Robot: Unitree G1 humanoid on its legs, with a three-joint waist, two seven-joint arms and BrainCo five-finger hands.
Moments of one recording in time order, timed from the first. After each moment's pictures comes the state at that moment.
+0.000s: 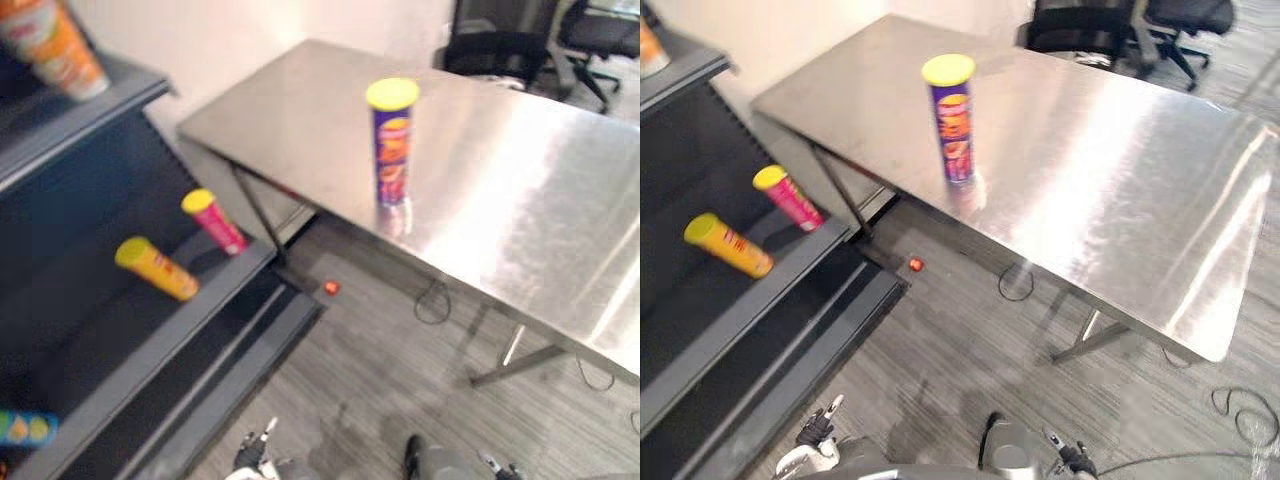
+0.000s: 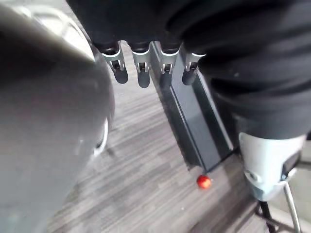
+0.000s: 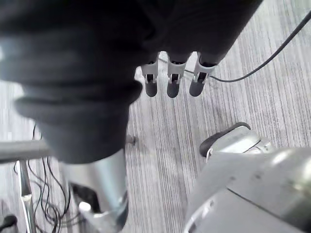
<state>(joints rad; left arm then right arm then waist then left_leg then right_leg) 0.05 0.01 0.35 1.08 -0.26 -0.12 -0.01 0.08 -0.07 -0.50 1.12 0.32 -0.11 -0.01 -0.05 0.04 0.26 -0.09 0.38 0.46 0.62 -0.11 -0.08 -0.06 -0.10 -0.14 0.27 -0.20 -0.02</state>
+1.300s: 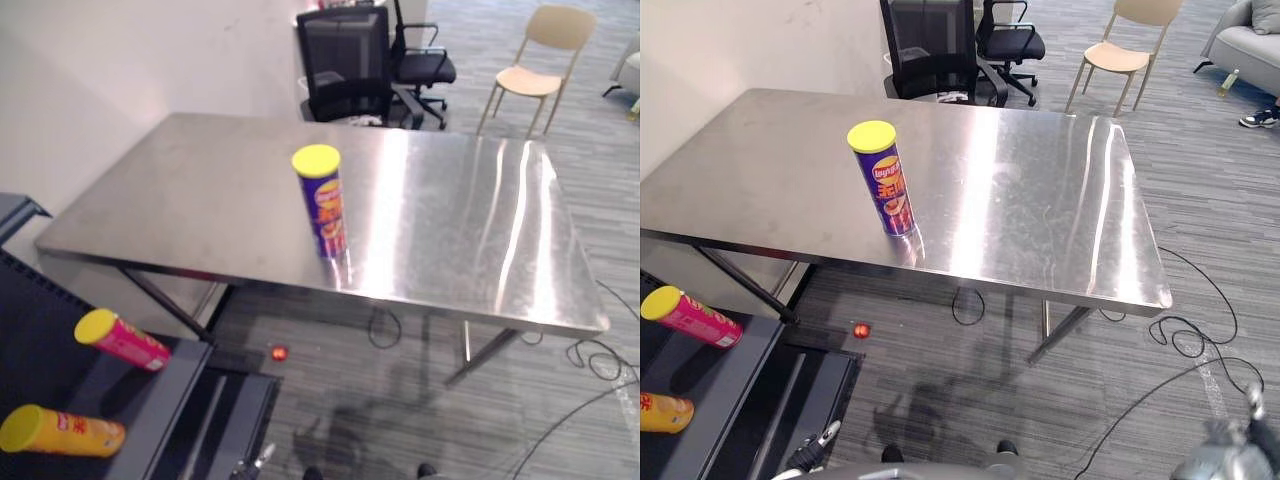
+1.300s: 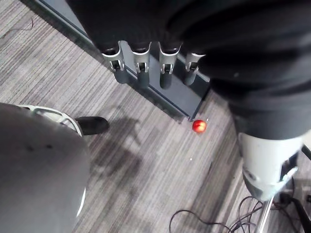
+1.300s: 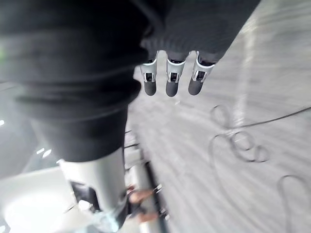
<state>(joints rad) 0.12 0.09 0.31 1.13 -0.14 -0.12 -0.01 -0.04 -0.31 -1.01 0.54 0.47 -0.18 -0.22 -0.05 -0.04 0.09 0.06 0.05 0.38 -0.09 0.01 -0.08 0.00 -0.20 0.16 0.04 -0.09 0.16</state>
